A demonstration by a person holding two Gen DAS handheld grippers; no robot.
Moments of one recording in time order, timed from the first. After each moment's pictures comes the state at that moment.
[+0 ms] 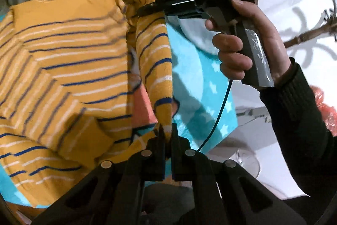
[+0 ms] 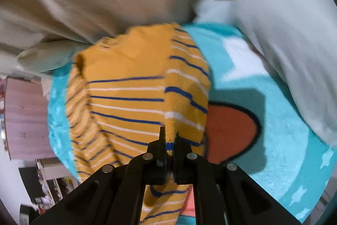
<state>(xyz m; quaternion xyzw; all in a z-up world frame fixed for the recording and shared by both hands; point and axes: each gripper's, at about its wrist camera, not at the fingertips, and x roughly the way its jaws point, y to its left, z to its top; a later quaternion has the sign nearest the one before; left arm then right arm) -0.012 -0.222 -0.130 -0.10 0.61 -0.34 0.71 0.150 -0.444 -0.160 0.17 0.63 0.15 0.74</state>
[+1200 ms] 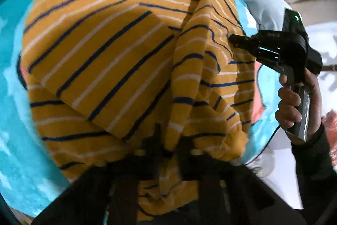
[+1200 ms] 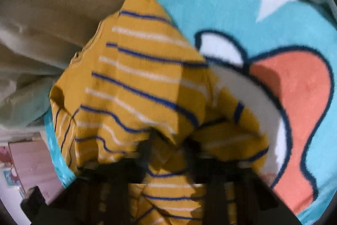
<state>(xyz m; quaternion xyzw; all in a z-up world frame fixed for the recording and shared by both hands) 0.113 -0.054 -0.244 -0.10 0.70 -0.26 0.65 0.142 -0.375 -0.260 0.33 0.62 0.00 0.71</state>
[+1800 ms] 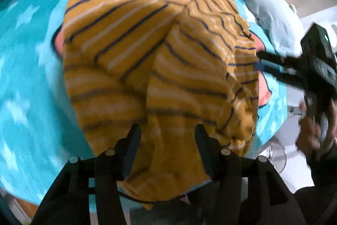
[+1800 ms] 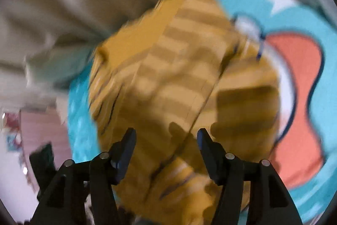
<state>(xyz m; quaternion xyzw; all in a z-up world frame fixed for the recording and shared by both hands) 0.050 -0.025 -0.227 -0.06 0.67 -0.22 0.70 0.059 -0.320 -0.203 0.30 0.60 0.12 0.73</state>
